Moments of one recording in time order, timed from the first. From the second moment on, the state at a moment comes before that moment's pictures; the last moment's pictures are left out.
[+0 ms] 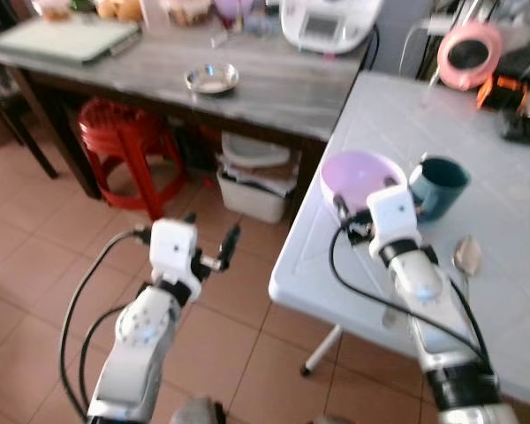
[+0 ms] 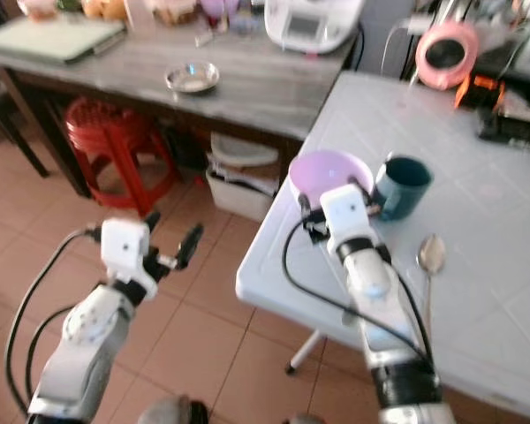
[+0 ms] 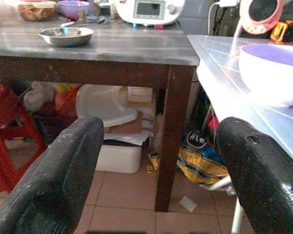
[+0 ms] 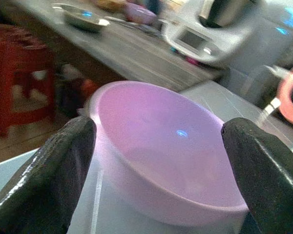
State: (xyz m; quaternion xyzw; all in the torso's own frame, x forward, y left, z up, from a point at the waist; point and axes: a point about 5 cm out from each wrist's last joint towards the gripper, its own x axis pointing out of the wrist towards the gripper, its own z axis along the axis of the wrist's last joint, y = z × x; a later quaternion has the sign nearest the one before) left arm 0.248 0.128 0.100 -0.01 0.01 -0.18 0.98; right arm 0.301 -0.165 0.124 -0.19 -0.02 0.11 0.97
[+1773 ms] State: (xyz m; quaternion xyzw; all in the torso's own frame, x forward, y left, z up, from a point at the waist) left arm 0.227 0.133 0.094 -0.01 0.08 -0.20 0.98; right arm 0.355 -0.156 0.114 -0.30 0.09 0.22 0.93
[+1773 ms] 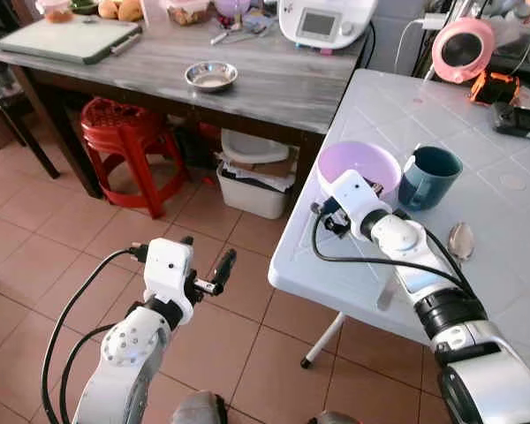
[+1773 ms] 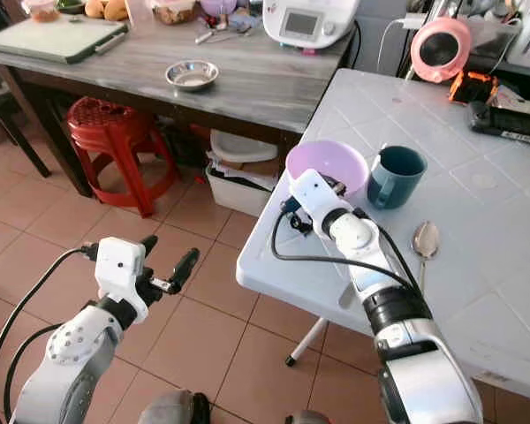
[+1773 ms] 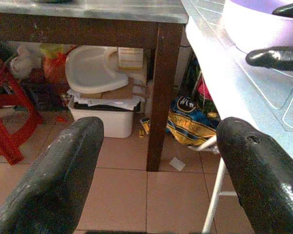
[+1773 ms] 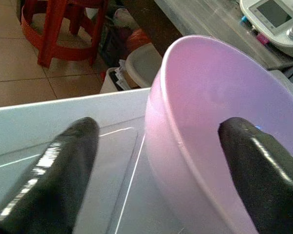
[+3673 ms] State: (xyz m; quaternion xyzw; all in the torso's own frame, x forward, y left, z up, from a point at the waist) left arm 0.239 0.129 0.098 0.00 0.07 -0.19 0.98; right arm 0.360 -0.163 0.111 -0.36 0.10 0.26 0.89
